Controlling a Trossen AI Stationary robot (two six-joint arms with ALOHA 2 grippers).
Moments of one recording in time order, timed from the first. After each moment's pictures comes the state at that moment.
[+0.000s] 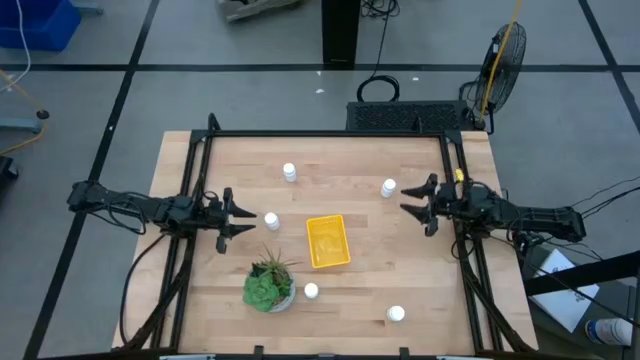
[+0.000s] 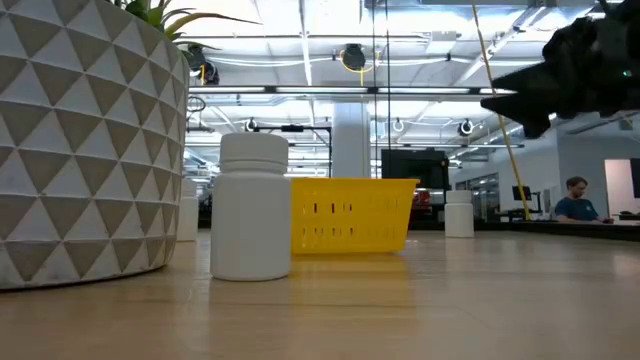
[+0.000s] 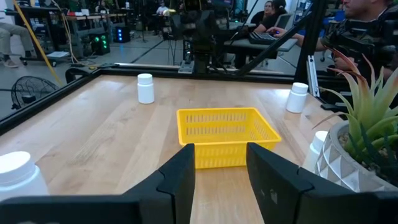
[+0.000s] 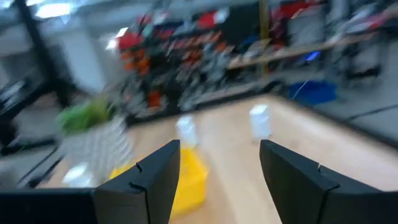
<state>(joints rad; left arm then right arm) -0.19 0.24 0.01 0.12 -0.16 -0.08 -0.09 0.07 0.02 0.10 0.09 0.21</state>
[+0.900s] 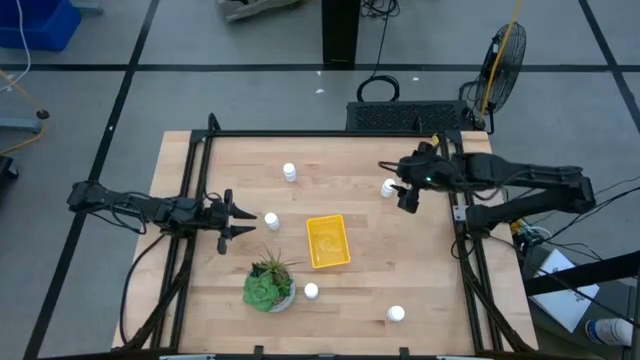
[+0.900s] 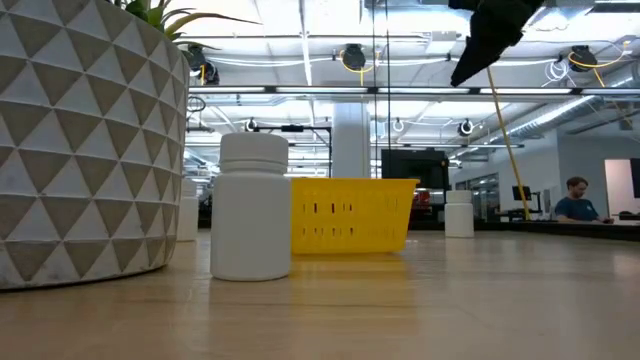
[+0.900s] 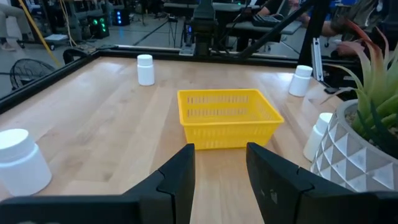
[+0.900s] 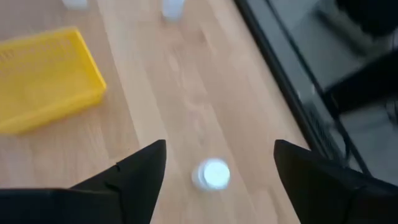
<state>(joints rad) -0.19 0.24 0.01 0.05 -0.16 -0.10 -0.11 1.06 1.09 -0.95 0.36 0.09</state>
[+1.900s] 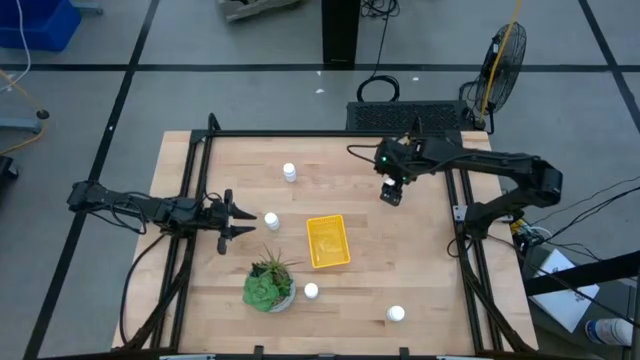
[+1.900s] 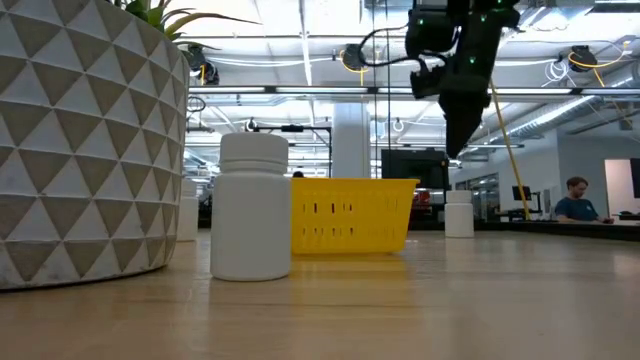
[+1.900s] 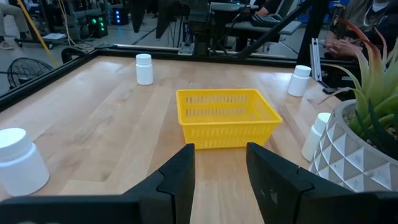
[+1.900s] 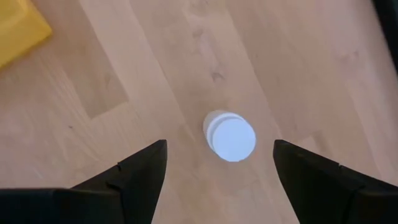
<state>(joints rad) -0.19 0.24 0.01 0.05 -0.15 -0.11 -0.38 1.40 1.09 -0.97 0.07 0.04</state>
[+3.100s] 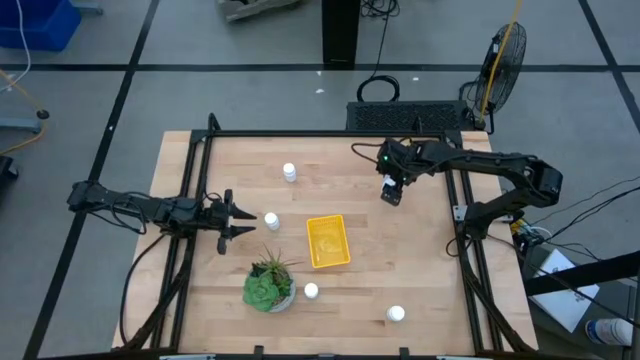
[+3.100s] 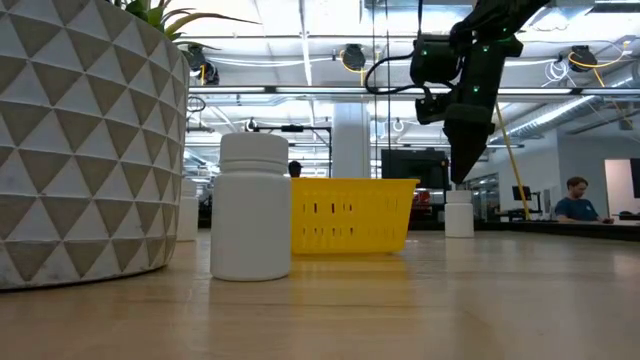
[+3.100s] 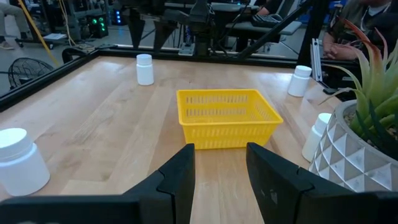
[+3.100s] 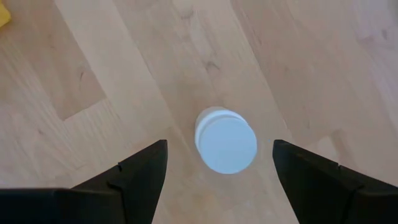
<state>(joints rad) -0.19 0.24 0.01 0.05 -0.16 -0.11 -0.46 1.41 0.96 -0.83 0.02 0.01</state>
